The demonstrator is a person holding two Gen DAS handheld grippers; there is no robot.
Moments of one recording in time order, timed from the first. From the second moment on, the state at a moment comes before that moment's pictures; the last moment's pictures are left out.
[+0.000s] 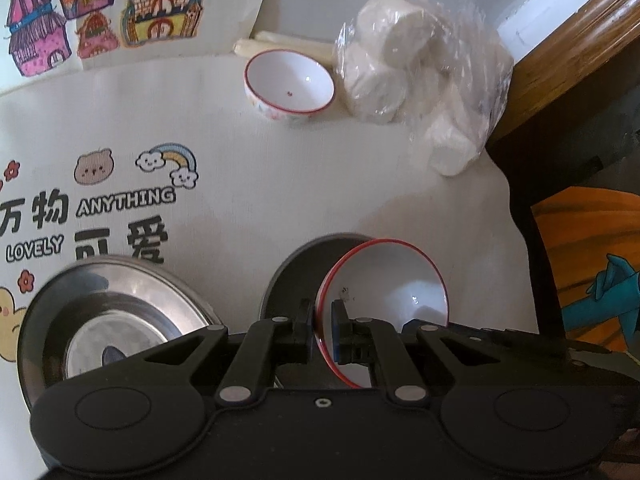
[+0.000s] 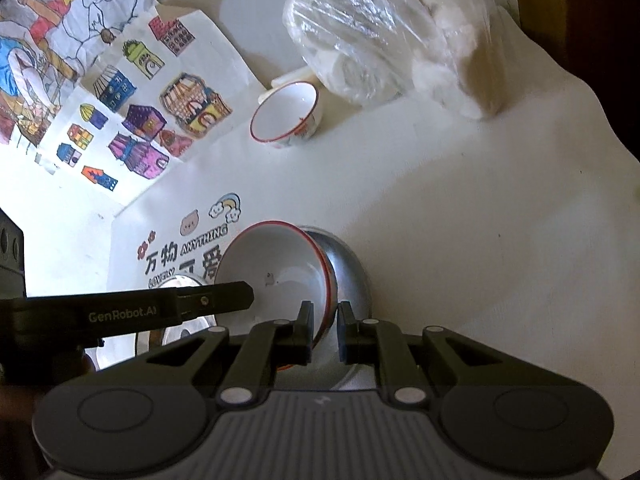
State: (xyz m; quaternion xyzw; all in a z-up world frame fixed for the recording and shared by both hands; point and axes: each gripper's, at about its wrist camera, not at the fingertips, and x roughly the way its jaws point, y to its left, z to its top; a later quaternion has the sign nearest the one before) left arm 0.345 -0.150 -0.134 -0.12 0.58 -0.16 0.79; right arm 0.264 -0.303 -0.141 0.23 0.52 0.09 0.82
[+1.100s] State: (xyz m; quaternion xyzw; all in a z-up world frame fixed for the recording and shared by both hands) left arm 0.349 -0.154 -0.154 -0.11 0.62 -0.11 0.77; right arm 0.280 -0.299 -0.157 0.22 0.55 0.11 0.79
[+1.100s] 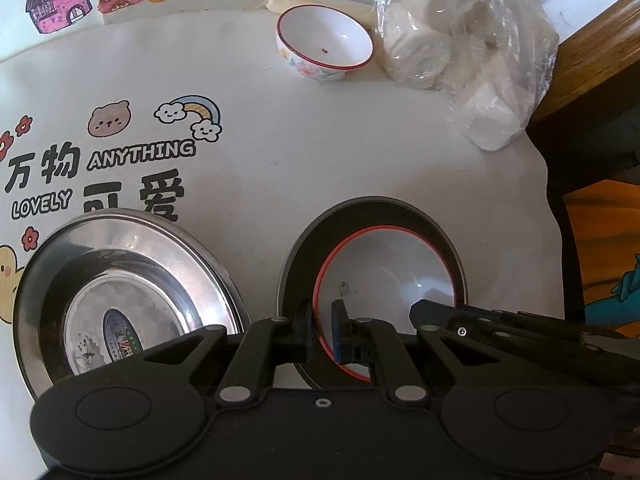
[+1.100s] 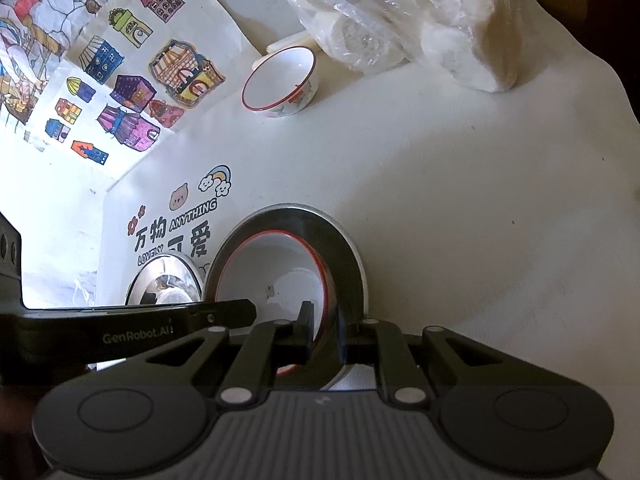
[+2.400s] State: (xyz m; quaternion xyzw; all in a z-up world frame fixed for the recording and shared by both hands) left arm 0.383 -0.135 -0.113 -0.16 0.55 -0.05 0.82; right arm 0.305 -0.331 -0.145 0.22 0.51 0.15 0.82
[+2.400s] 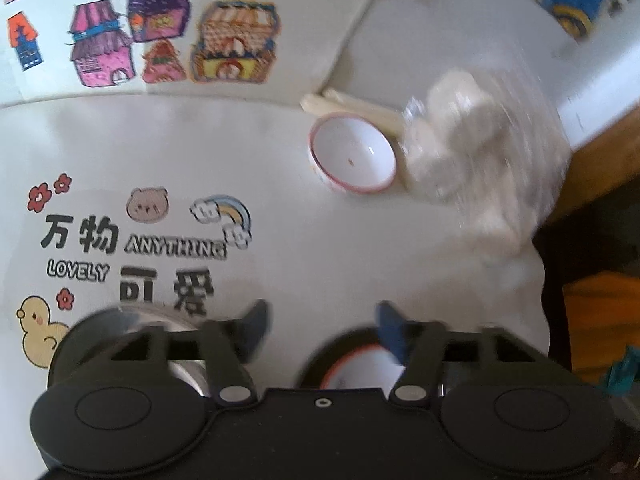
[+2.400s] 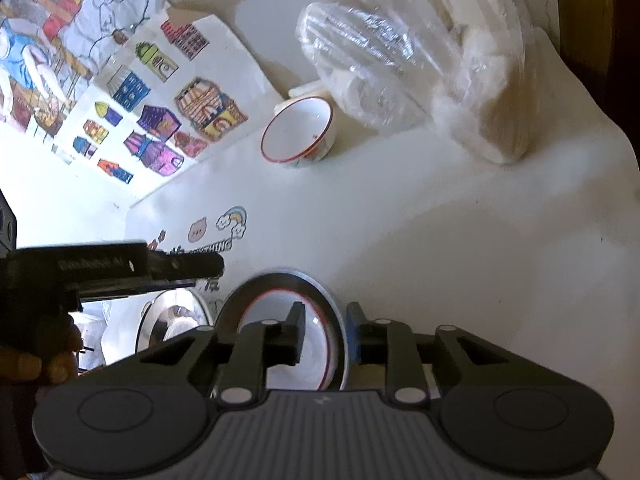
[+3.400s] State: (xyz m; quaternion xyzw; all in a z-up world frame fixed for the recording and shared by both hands) left arm 0.526 -0.111 -0.157 -0.11 0.54 0.02 0.83; right arm 0.422 -0.330 -0.188 0.31 0.46 0.12 0.82
